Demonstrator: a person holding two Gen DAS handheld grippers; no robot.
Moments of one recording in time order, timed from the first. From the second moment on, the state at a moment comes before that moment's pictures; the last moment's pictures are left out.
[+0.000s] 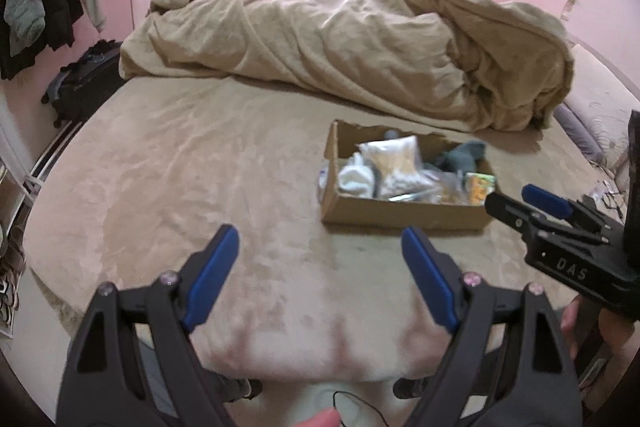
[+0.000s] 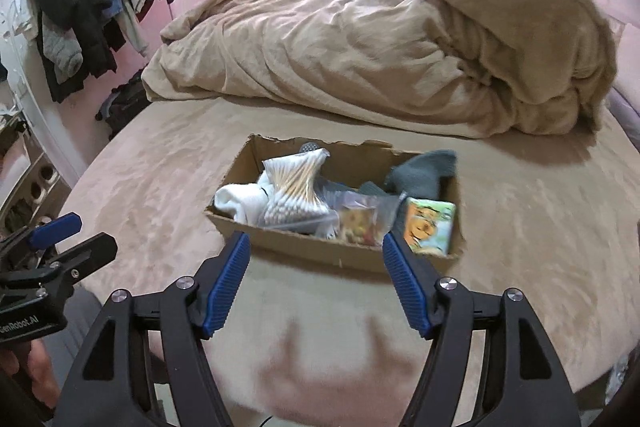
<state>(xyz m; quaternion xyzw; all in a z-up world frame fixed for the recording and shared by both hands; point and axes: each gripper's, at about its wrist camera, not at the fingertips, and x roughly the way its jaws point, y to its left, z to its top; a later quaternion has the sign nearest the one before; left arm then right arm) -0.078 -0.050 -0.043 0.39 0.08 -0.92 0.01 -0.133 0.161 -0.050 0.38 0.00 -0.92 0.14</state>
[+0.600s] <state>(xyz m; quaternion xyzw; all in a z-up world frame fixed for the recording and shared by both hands) 0.008 -0.026 -0.016 0.35 0.04 -0.93 0.00 -0.024 0.188 -0.016 0.36 0.01 -0.93 0.13</state>
